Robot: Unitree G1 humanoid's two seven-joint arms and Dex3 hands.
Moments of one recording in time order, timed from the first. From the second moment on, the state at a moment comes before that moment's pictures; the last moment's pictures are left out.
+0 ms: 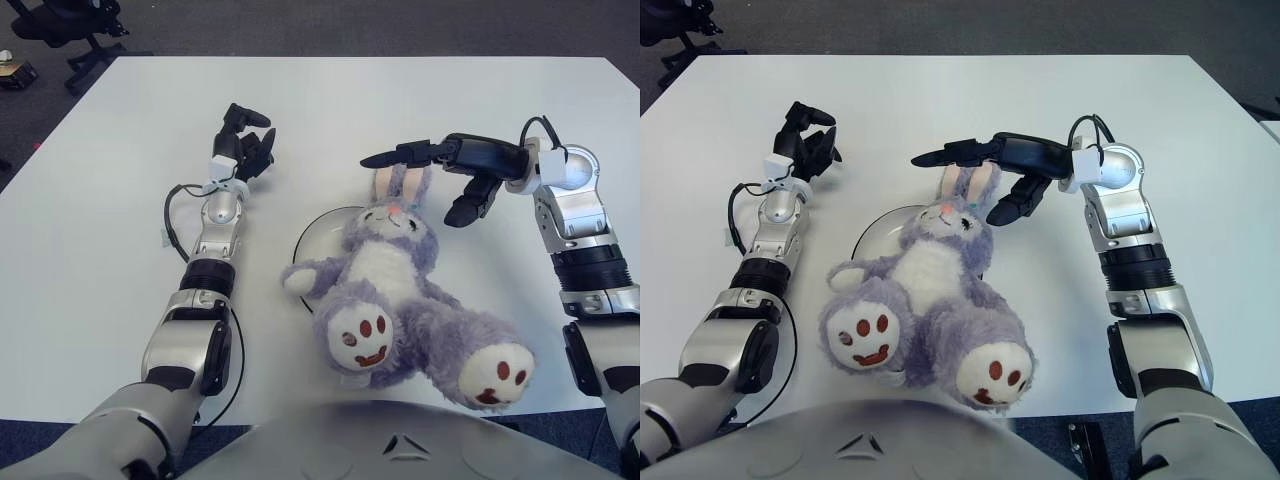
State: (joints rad) left arm -0.54 0.14 0.11 0.68 0.02 -0.45 0.08; right arm -0.57 -0.54 0.10 0.20 0.26 -0.49 1.14
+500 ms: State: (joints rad) left arm -0.53 0.13 0.10 0.66 0.02 -0.44 0.08; right arm -0.62 -0.59 0.12 0.28 0.10 -0.72 1.14
